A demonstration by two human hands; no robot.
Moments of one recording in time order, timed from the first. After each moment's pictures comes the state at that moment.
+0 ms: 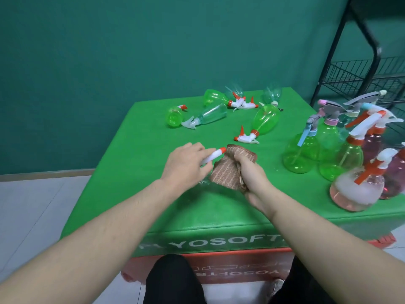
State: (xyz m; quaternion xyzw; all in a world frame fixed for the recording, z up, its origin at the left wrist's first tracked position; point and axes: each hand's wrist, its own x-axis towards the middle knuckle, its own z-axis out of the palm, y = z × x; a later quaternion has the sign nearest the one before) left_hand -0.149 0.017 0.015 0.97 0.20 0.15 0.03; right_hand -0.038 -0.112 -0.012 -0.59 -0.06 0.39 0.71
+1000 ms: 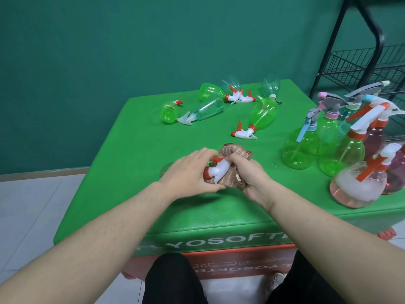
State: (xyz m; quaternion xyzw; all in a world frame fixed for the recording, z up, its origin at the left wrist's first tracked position) left_hand -0.144 0.017 -0.006 0.98 0.11 0.09 0.12; right_hand -0.021 -0.107 -0.020 -0.58 -0.02 0.42 0.69
